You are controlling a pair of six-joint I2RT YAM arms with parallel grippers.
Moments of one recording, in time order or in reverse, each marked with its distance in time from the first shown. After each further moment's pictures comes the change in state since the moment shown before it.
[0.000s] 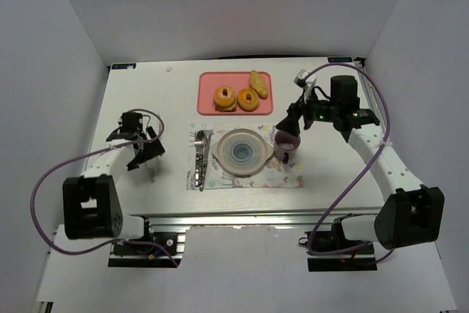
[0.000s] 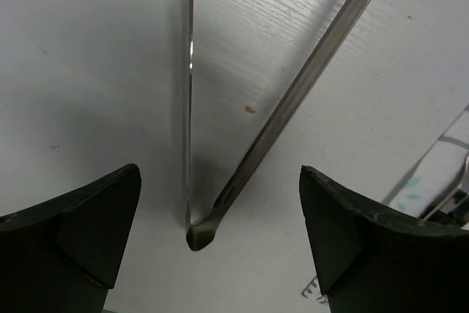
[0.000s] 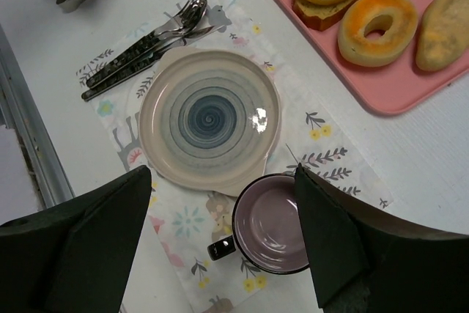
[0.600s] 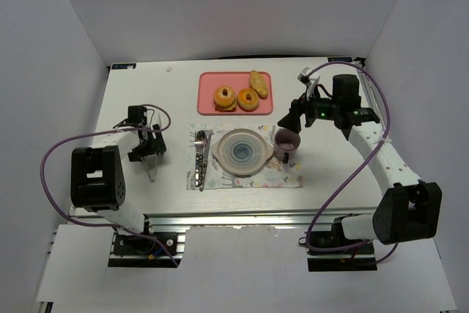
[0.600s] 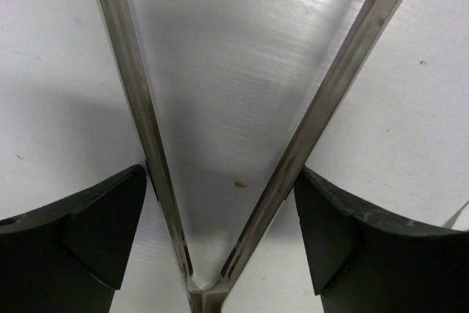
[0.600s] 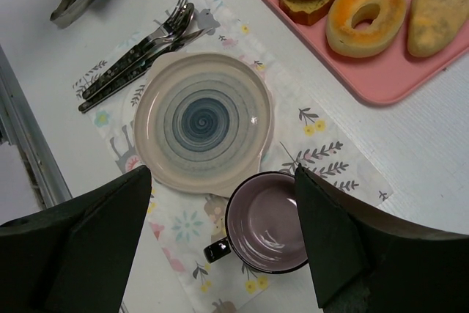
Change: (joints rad) left arm 0.000 0.280 0.113 0.089 0.026 0.178; right arm -0.031 0.032 0.000 0.039 -0.003 0.063
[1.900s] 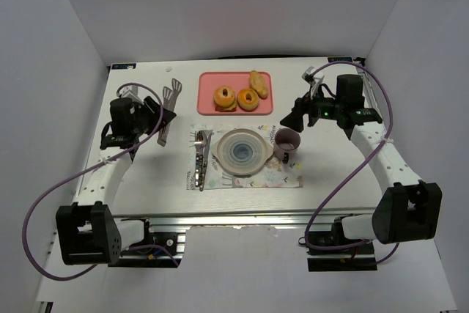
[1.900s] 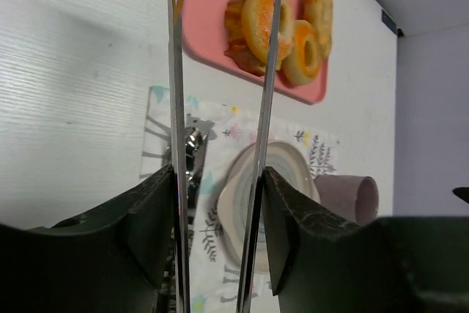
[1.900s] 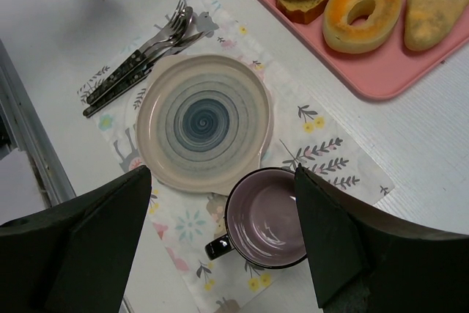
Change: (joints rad) left arm -0.023 -0.426 -0.077 0.327 0.445 -0.372; right arm -0.036 0.000 -0.006 0.006 -0.027 0.026
